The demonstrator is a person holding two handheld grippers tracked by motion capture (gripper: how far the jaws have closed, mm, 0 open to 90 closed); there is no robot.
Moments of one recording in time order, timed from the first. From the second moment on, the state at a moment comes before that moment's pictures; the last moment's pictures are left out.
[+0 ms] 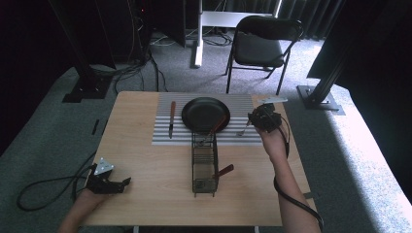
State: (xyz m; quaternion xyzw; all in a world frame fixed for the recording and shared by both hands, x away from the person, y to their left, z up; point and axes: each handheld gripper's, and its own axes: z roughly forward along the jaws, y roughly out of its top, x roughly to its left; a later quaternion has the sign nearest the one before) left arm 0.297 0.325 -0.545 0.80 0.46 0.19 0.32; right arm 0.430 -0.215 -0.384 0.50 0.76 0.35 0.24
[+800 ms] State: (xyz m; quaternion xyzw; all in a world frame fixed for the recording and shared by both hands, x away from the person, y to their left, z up) left arm 0.297 0.325 -0.545 0.80 0.46 0.19 0.32; right arm 0.440 -0.201 -0.428 0.54 0.70 0.38 0.27
